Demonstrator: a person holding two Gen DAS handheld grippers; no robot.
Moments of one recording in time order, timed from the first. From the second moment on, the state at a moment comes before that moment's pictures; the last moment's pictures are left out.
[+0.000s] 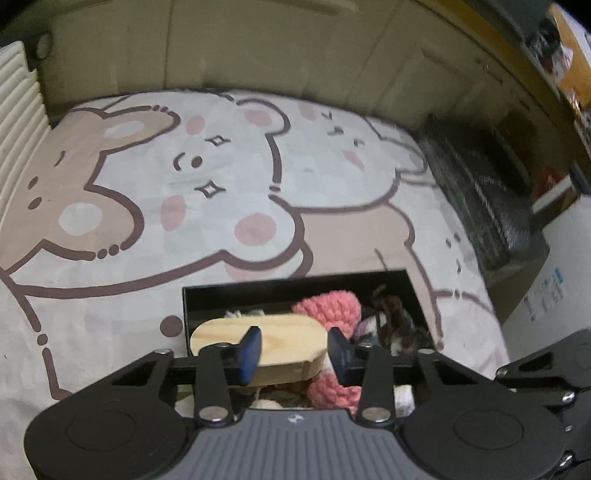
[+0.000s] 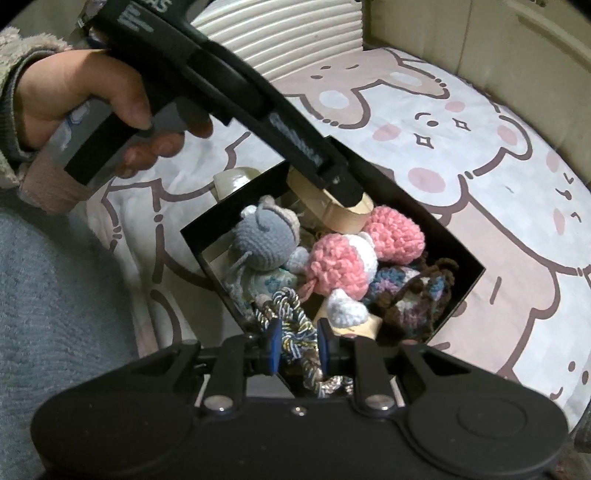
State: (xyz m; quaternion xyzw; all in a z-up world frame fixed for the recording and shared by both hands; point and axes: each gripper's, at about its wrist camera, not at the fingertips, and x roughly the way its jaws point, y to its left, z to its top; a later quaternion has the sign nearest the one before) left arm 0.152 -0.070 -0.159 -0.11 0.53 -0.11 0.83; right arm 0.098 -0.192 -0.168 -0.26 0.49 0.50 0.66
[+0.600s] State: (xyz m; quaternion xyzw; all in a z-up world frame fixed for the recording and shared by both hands) left arm 0.153 -0.075 -0.168 -0.08 0.56 -0.12 0.82; right arm 0.101 -0.189 -0.181 -0.27 0.52 0.49 0.65
